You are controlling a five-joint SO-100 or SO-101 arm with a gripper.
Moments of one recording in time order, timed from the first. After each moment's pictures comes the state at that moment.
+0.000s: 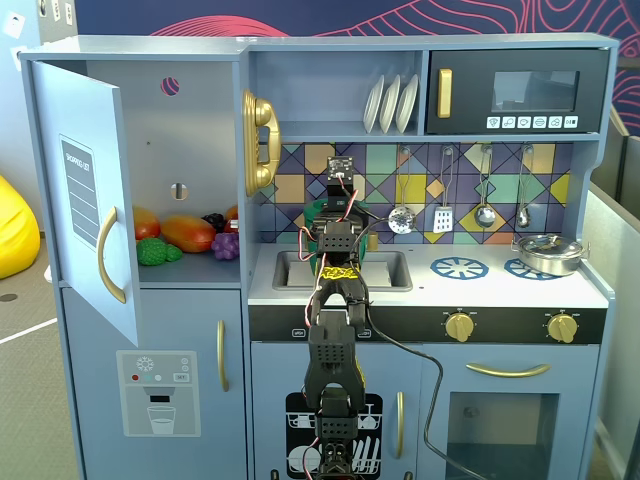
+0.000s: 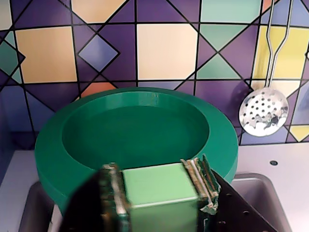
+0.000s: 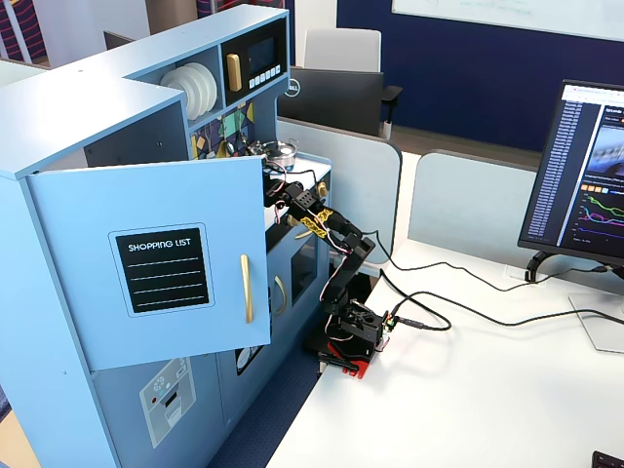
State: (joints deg) arm 2.5 114.5 85.8 27.8 -94.1
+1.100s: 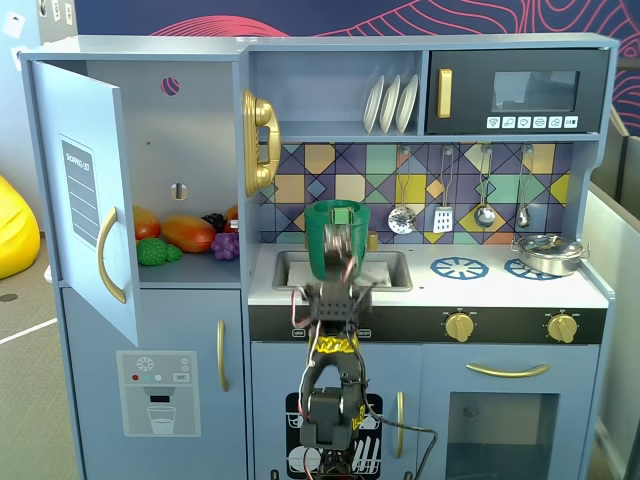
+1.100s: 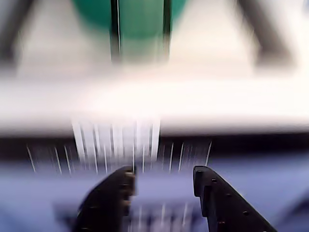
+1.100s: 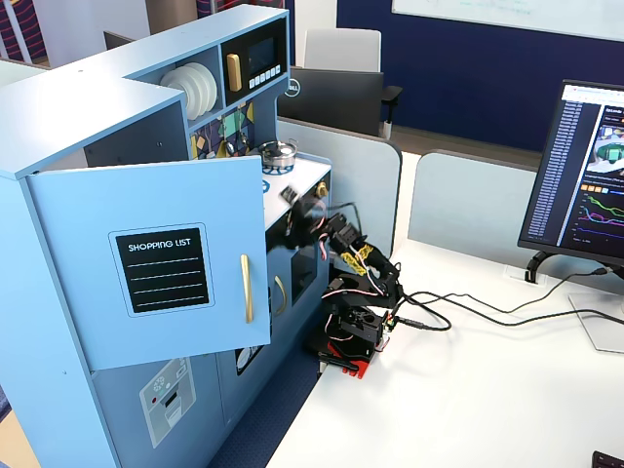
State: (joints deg) arm 4.9 161.4 133.7 56.7 -98.6
